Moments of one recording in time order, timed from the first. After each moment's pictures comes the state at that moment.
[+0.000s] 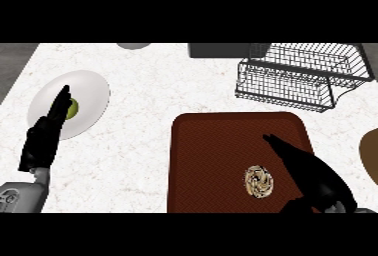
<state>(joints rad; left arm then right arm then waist) -0.14 0.40 -0.05 -1.44 -0.02 0.18 0.05 -0.14 -0.51 0.46 -1.97 0.28 0.34 0.98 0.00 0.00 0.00</state>
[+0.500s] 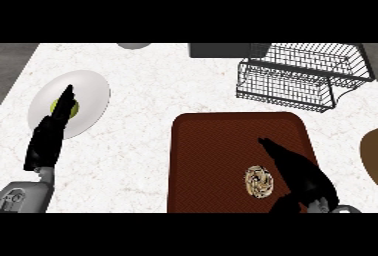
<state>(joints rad) -0.15 0.35 -0.03 -1.45 -0.07 0.17 0.07 -0.12 -0.42 0.46 -1.88 0.36 0.38 0.96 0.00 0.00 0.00</state>
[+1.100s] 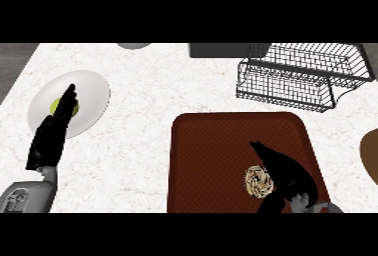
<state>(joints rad) -0.15 0.30 0.00 -1.46 -0.13 0.14 0.08 -0.10 -0.30 0.44 -1.76 0.47 0.41 0.90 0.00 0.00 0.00</state>
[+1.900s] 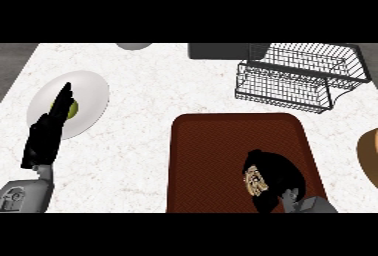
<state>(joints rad) -0.16 0.29 0.06 -1.46 -0.15 0.09 0.08 -0.13 -0.29 0.48 -1.64 0.59 0.50 0.75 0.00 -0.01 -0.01</state>
